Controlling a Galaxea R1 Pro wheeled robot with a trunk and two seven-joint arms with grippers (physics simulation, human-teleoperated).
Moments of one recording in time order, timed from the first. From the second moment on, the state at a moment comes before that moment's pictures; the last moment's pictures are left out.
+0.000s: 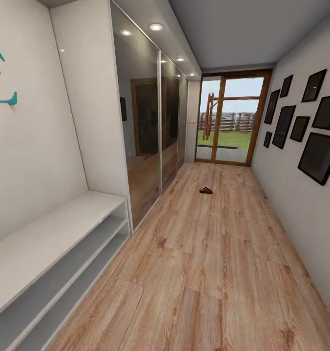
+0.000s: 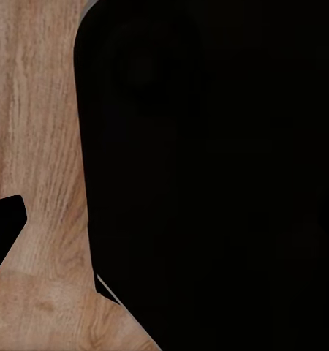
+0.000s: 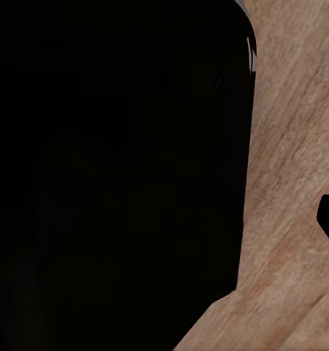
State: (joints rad) left arm 0.00 0.00 0.00 -0.01 0.00 0.00 -0.01; right arm -0.01 0.00 -0.01 0.00 -0.01 0.00 0.01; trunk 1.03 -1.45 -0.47
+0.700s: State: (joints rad) left arm -0.10 0.00 0.00 -0.03 0.00 0.00 -0.01; right arm -0.01 0.00 -0.01 -0.11 -0.01 0.00 0.02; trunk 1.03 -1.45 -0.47
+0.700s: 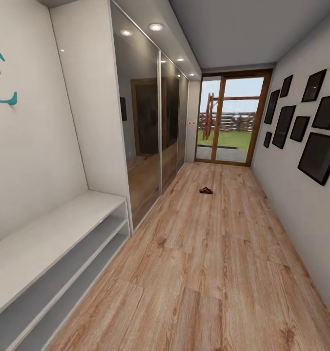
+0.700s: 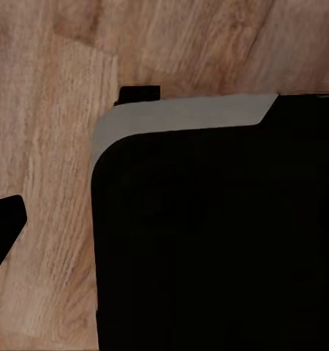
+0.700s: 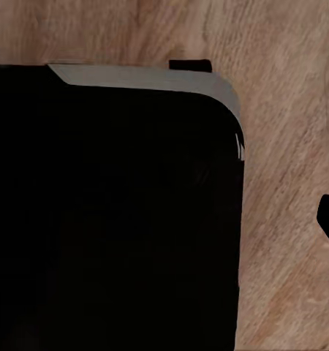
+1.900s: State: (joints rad) left arm -0.14 0.00 0.00 -0.35 0.00 -0.12 -0.01; right arm -0.01 0.00 0.00 -0.46 -0.01 -0.02 0.01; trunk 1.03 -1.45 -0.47
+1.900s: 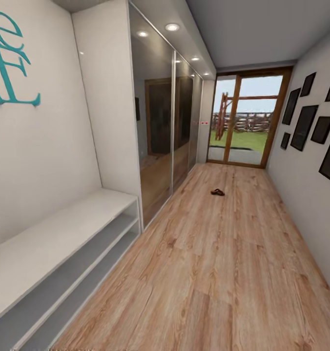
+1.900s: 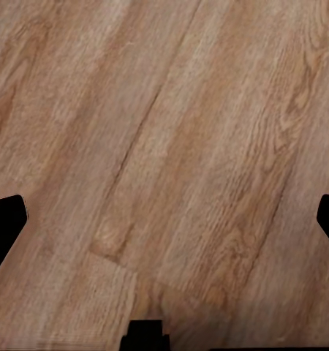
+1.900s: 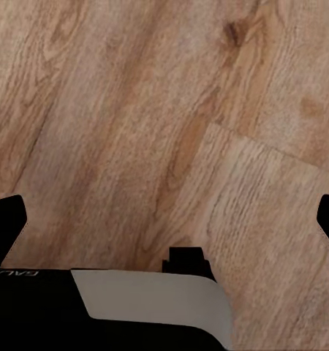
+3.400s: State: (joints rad) left arm -0.14 0.00 0.00 -0.35 0.01 -0.12 -0.01; right arm -0.01 0.00 0.00 -0.46 -0.01 -0.06 0.01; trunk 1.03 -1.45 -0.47
